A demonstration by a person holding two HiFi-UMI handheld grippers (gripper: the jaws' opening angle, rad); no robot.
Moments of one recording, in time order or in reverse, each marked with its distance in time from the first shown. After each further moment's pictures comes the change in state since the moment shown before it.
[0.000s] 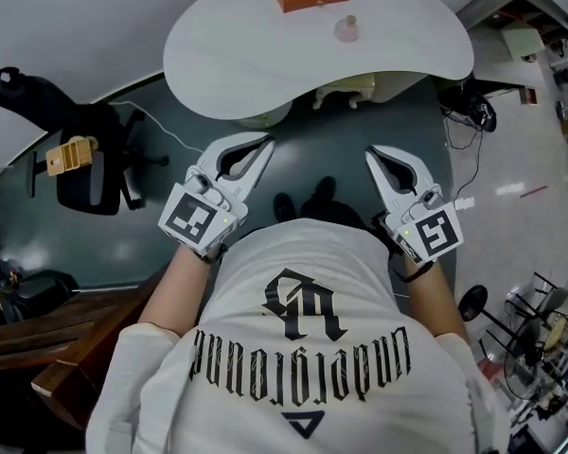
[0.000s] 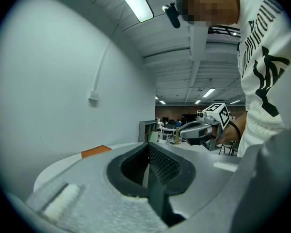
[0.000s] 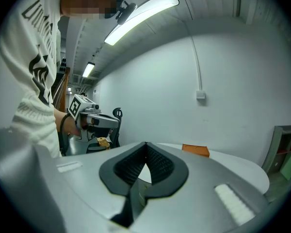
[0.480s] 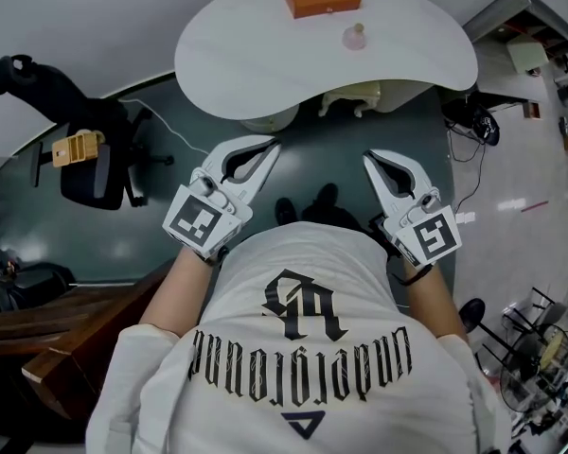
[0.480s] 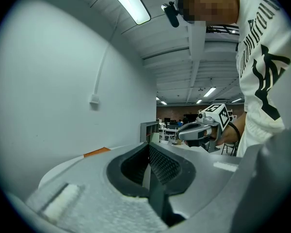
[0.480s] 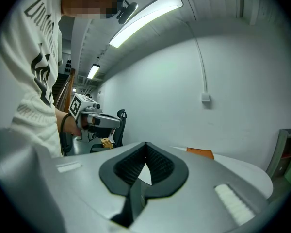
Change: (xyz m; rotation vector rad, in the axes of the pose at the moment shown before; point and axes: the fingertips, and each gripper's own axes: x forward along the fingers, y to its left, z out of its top) left arm -0.018 -0.015 0.011 0.031 -0.011 0.021; right arm -0.003 0.022 0.013 -0.029 -0.023 0.043
